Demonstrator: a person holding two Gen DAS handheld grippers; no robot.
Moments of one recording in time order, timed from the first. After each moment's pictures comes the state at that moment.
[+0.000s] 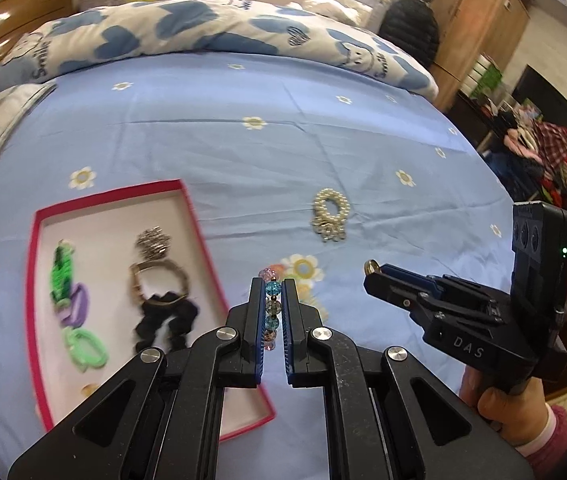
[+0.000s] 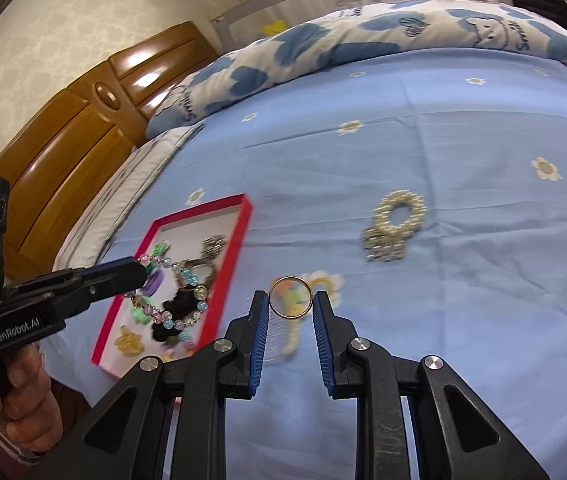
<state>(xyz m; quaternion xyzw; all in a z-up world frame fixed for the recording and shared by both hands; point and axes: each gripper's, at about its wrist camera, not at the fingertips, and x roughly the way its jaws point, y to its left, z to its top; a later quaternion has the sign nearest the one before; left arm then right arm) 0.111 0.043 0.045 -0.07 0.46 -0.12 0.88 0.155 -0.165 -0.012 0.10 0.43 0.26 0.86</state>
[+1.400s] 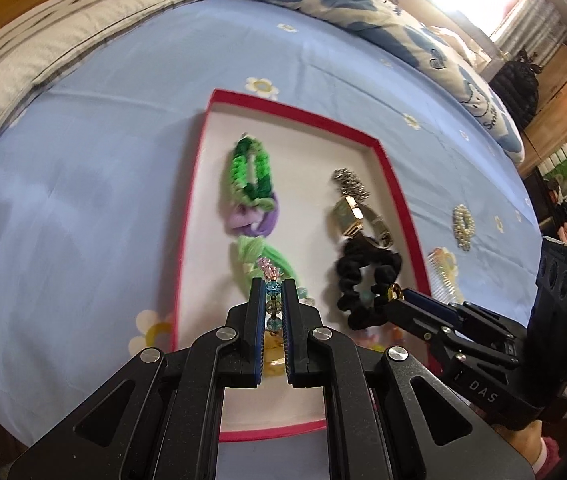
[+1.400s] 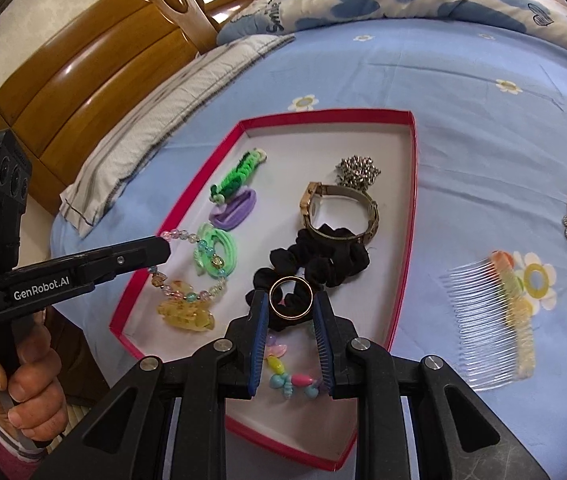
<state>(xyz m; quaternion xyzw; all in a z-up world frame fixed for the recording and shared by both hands) 0.069 0.199 -0.035 -0.20 0.50 0.03 0.84 0.135 -0.001 -0.059 0.00 0.49 0.36 0.79</state>
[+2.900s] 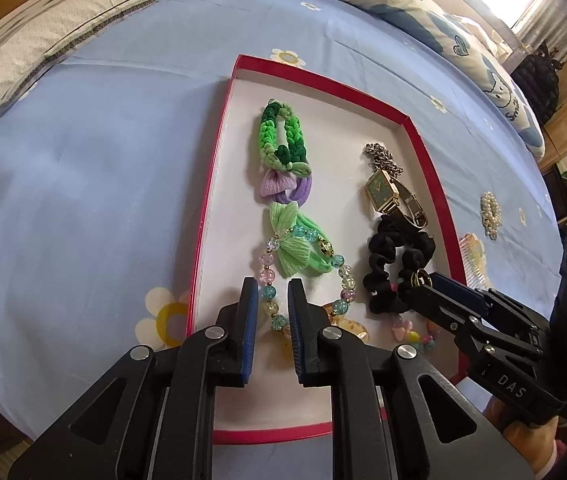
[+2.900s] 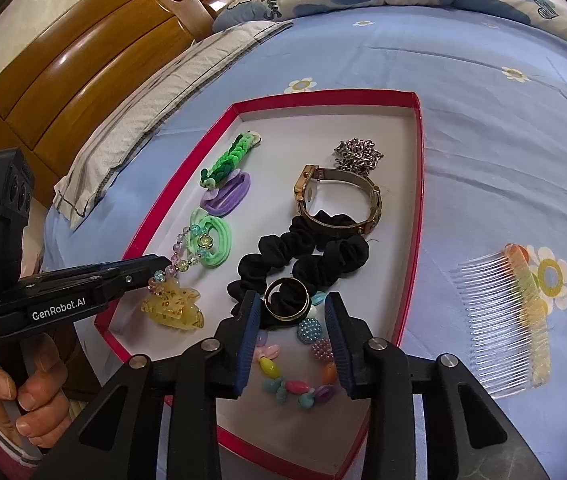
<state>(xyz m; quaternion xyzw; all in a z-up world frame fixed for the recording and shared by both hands) 0.068 0.202 -0.055 -0.20 0.53 0.05 0.82 0.140 0.004 -0.072 0.00 0.51 0.36 0.78</state>
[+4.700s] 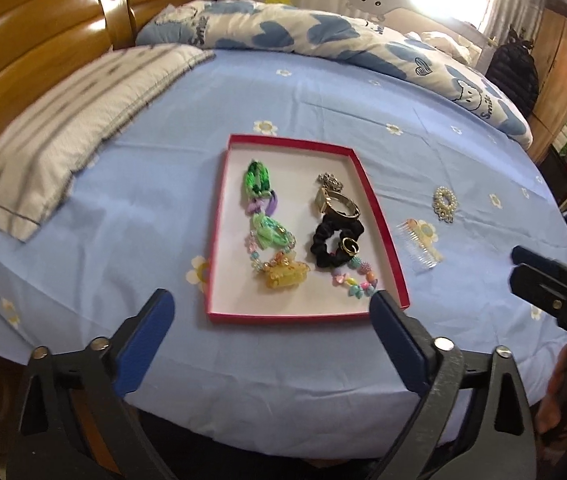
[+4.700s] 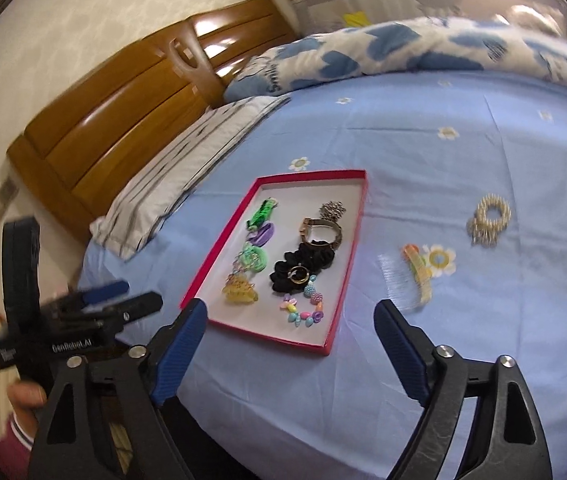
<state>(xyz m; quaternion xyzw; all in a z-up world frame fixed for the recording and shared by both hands) -0.031 0.145 0.054 -0.10 0.45 0.09 0.88 0.065 -0.090 0.048 0.03 0.43 0.36 0.83</state>
